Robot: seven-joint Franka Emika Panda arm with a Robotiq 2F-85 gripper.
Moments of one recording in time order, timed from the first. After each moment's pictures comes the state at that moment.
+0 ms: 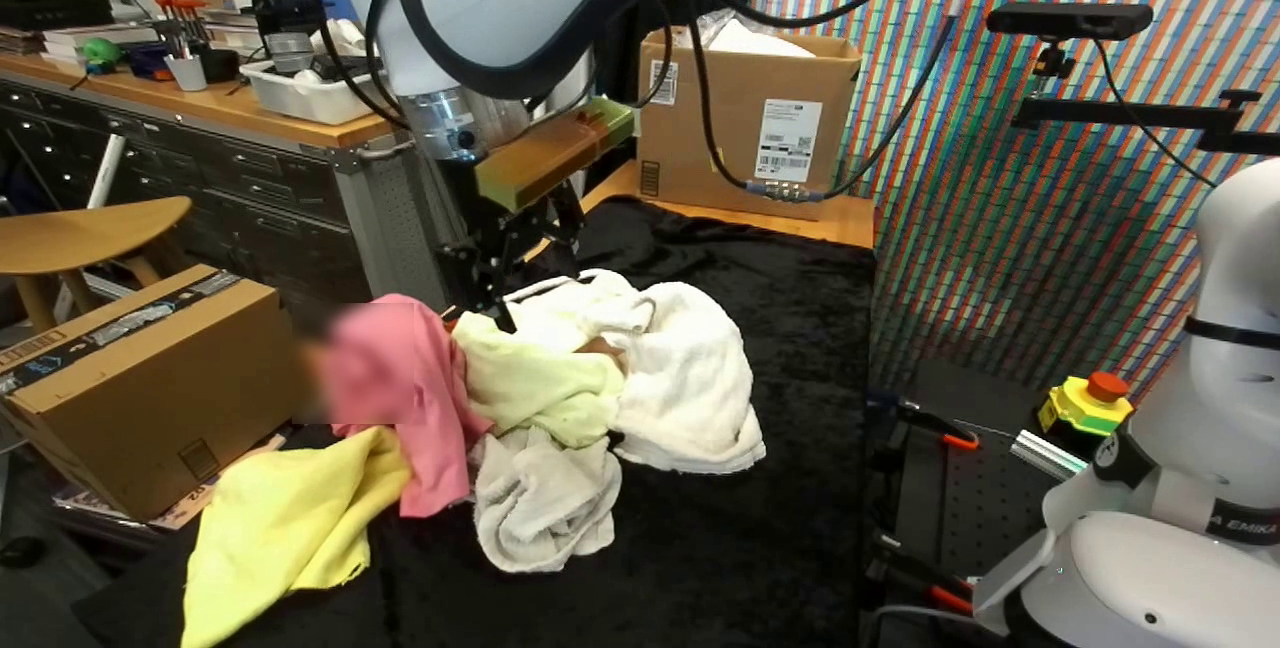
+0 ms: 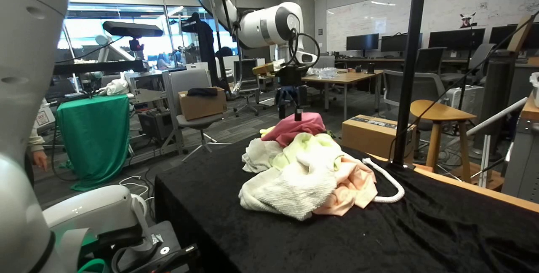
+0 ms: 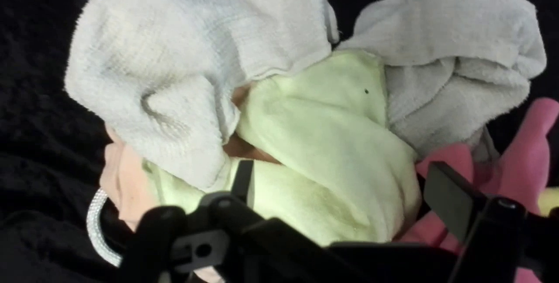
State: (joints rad) arm 0.32 0.42 0.08 -1.60 -0.14 1.81 0.51
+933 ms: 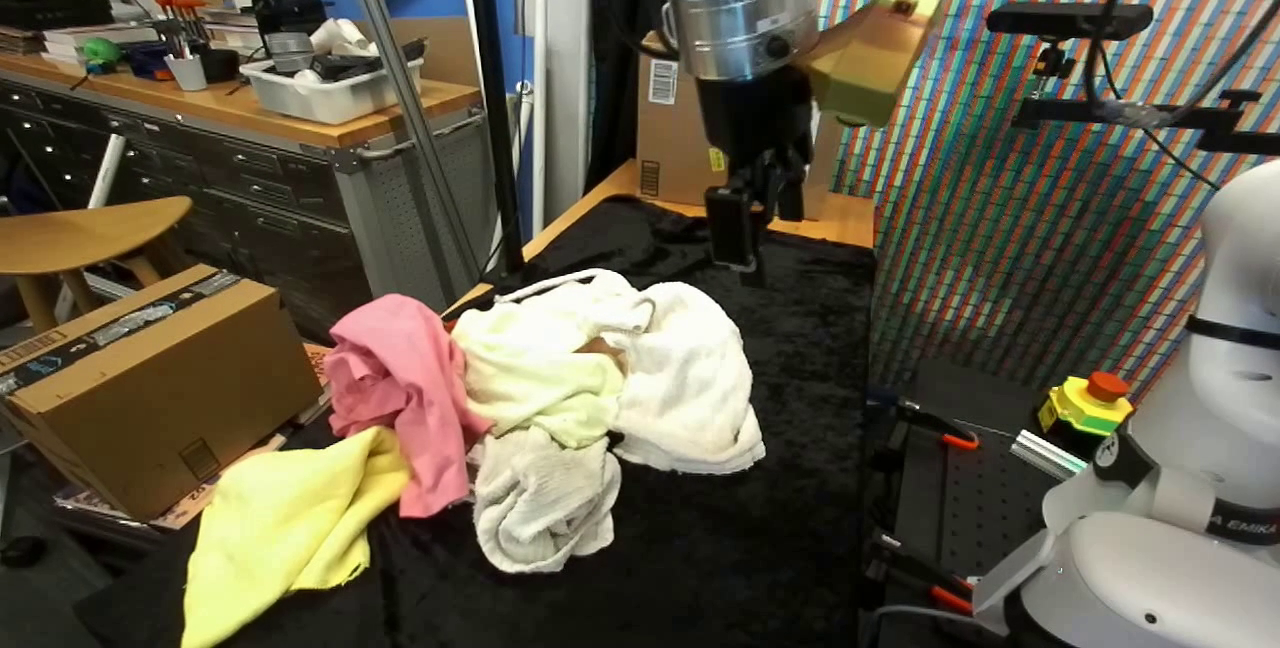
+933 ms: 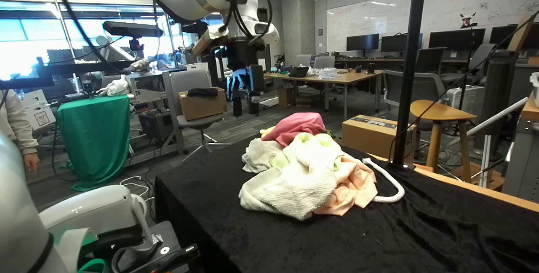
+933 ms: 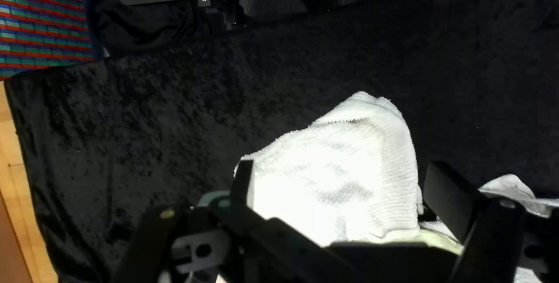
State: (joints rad) arm 0.27 -0.23 0.15 -2.23 -0.16 1.74 0.47
